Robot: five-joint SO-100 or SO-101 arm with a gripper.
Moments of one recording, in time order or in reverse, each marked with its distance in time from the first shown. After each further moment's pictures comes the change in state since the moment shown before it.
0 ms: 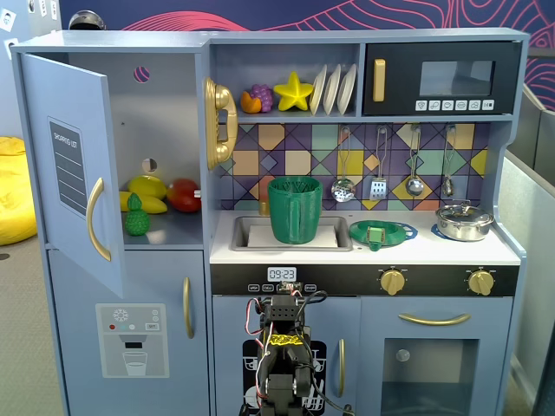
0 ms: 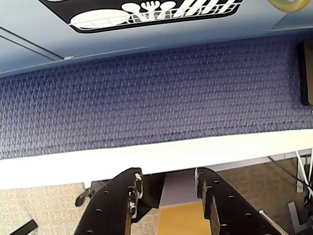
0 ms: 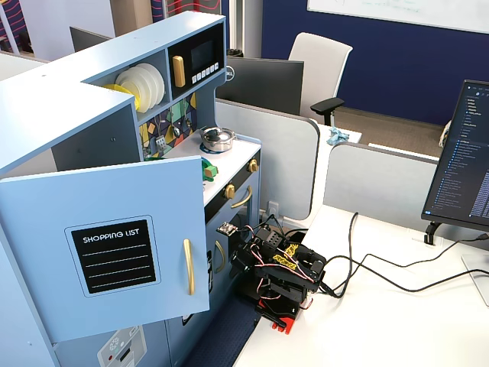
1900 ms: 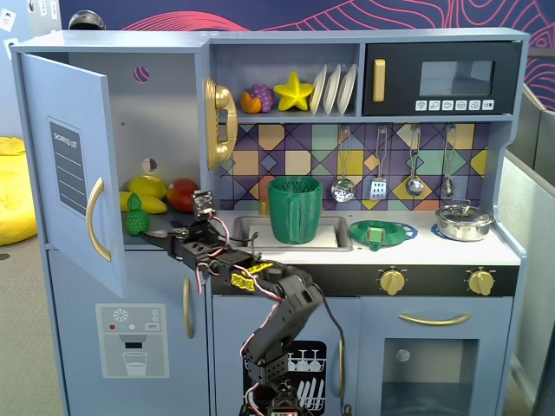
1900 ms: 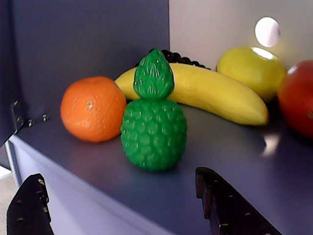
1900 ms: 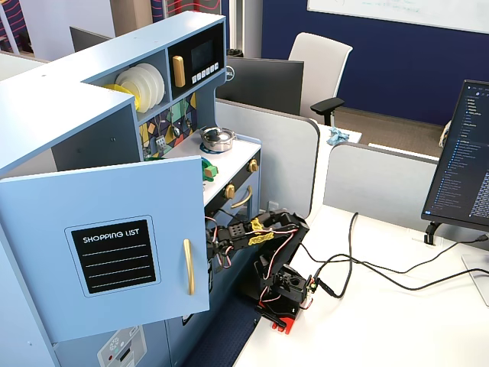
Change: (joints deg) arm -43.6 -60.3 -41.4 -96.8 -3.5
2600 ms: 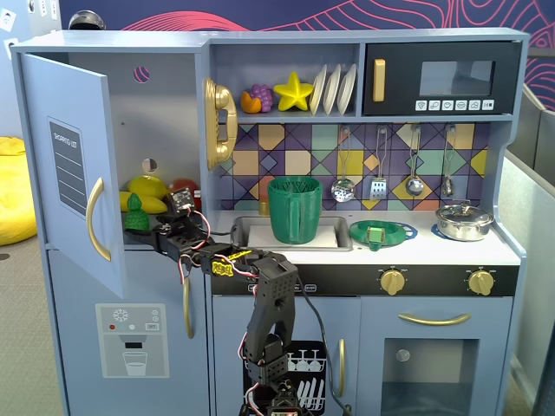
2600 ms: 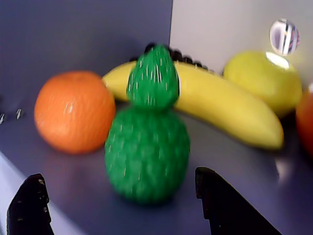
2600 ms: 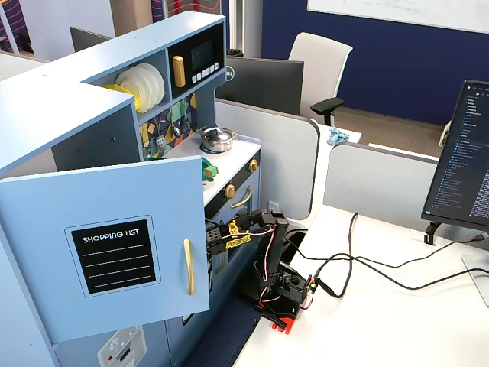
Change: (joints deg) arm 0.0 -22.1 -18.7 -3.3 -5.5
